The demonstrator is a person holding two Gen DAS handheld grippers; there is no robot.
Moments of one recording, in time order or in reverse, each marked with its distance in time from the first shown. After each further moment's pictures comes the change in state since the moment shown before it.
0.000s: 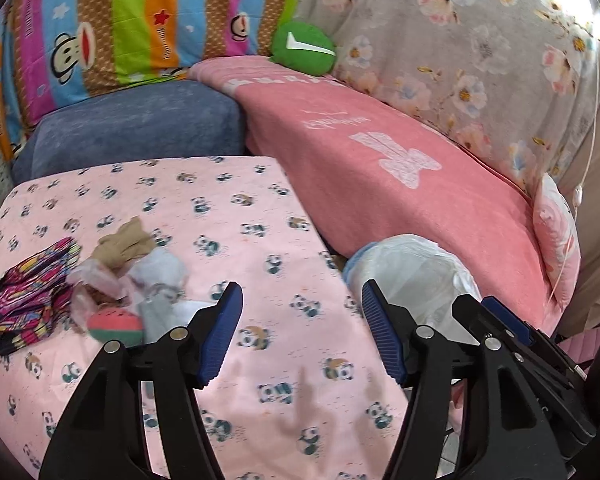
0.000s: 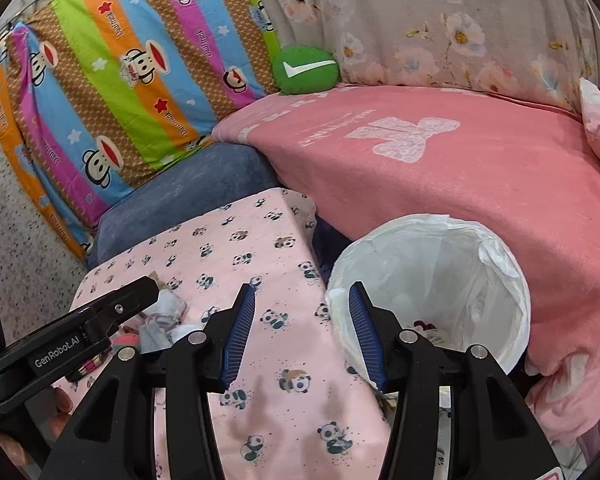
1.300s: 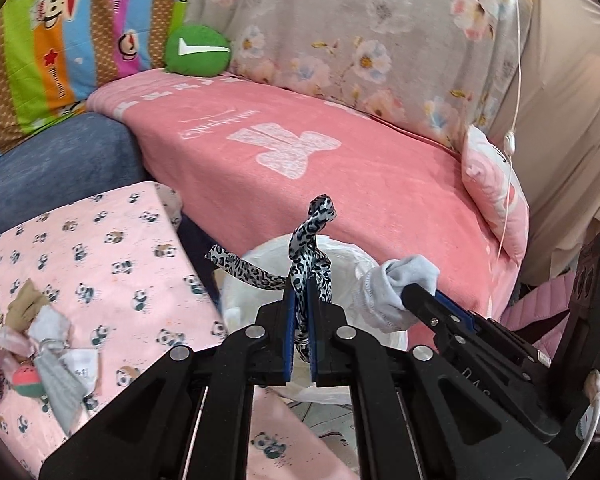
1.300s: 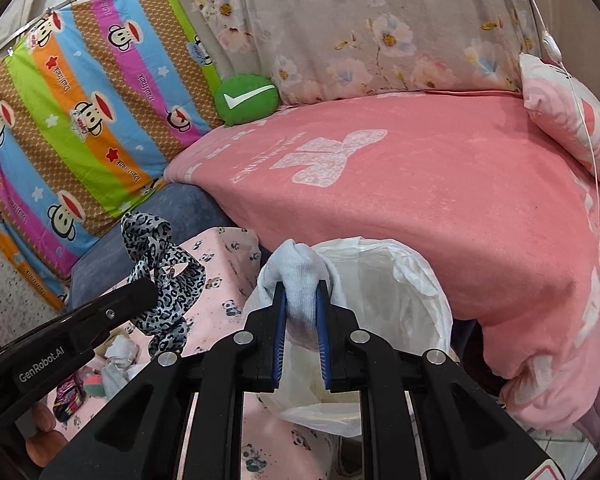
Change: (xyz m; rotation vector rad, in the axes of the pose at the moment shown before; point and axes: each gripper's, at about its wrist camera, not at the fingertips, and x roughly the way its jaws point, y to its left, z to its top) left arm 0.030 -0.148 0.014 0.240 0.040 -0.229; right arm -0.021 -0.112 0.021 0.166 -0.083 -0.107
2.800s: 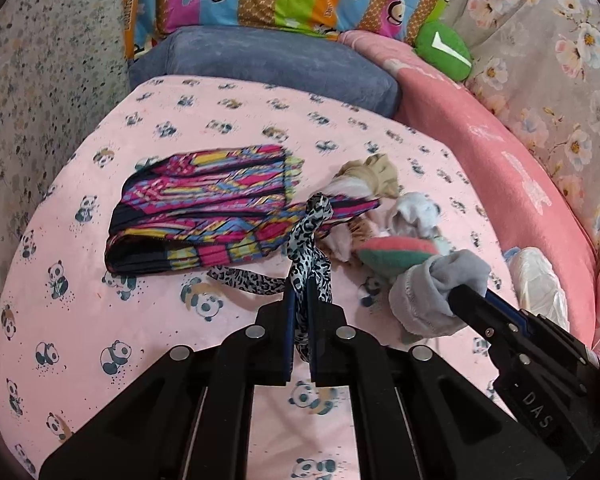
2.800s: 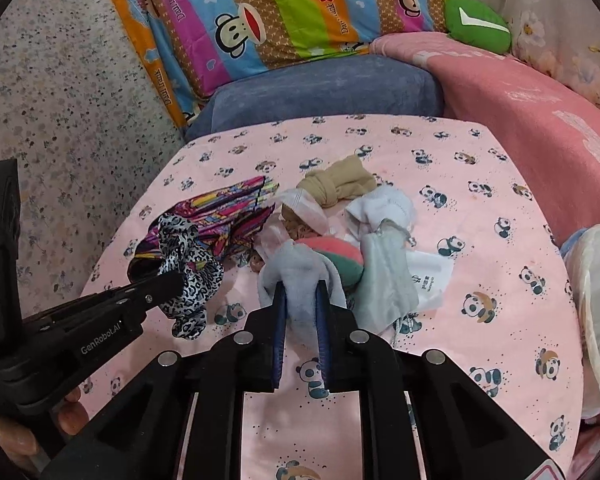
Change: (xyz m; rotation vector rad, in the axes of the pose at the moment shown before) left arm -0.143 0.307 -0.163 -0.537 0.024 0.440; right arm 0.053 0.314 -0.163 -0.515 0.341 0.379
